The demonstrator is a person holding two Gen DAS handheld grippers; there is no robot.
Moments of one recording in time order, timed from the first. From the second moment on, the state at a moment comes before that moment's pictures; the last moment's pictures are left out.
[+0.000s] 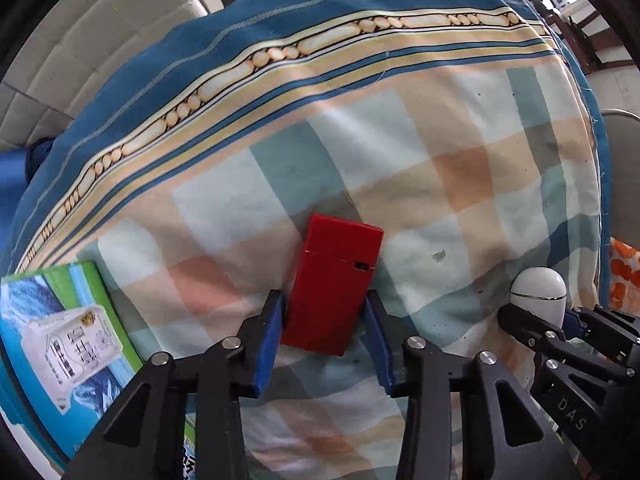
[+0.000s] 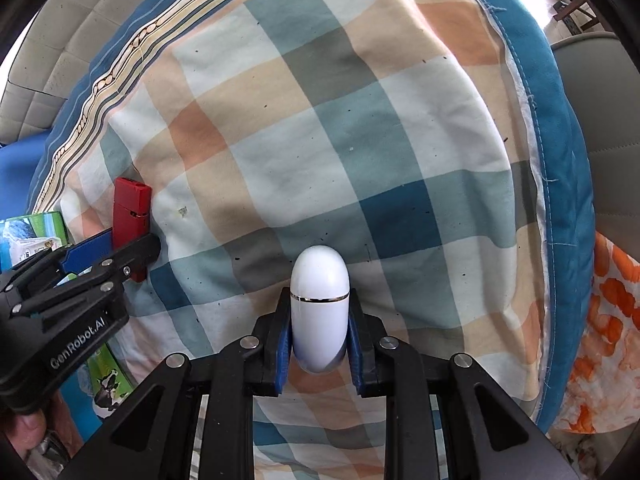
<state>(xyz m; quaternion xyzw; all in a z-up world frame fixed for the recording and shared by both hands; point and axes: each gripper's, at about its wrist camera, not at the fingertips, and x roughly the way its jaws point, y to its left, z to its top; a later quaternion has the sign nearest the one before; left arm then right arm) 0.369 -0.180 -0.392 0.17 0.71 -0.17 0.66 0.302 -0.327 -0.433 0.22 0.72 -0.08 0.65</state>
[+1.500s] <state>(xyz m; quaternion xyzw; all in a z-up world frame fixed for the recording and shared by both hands) 0.284 -0.120 -0.305 0.06 0.67 -0.18 0.72 0.270 -0.288 -0.384 0.21 0.71 -0.05 0.68</state>
